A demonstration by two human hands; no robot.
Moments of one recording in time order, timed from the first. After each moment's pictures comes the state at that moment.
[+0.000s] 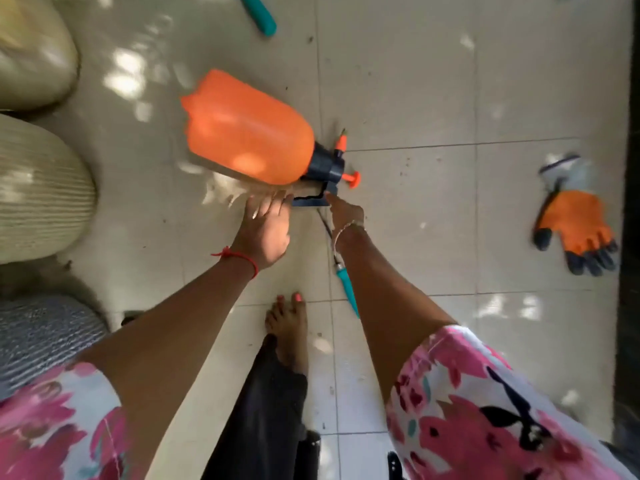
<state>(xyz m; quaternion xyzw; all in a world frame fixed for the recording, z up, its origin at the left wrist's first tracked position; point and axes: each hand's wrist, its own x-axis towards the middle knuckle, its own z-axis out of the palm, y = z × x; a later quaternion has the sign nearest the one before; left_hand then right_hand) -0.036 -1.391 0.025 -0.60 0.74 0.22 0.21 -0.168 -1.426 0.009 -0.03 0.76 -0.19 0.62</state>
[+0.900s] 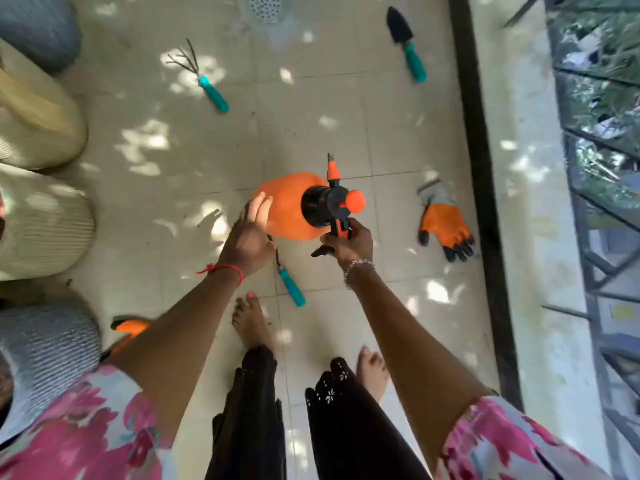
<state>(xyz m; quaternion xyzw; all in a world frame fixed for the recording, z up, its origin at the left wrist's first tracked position) -0.134 -1.376 0.182 -0.64 0.68 0.37 -0.03 -0.314 -1.368 0.204 -0.22 0.74 -0.29 0.57</state>
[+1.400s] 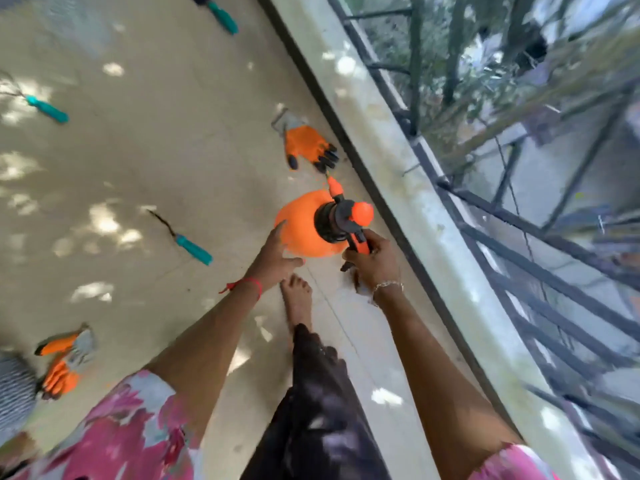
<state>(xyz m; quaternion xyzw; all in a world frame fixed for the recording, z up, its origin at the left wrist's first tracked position) -0.382 -1.152 0.227 -0.52 0.57 0.64 0.00 -0.542 -1.073 0.306 -0.20 0.82 -0.32 0.43</state>
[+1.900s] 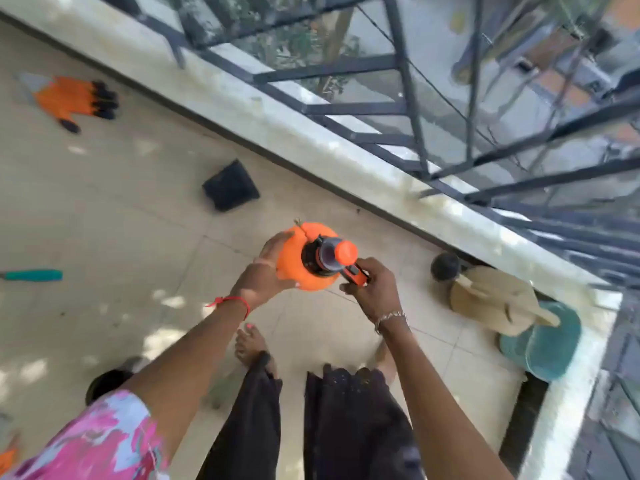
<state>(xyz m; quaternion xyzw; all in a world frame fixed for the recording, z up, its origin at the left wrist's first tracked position) -0.480 -0.836 0.244 -0.22 0.74 0.61 0.20 -0.561 -0.655 0.308 0.04 0.87 -0.36 0.32</state>
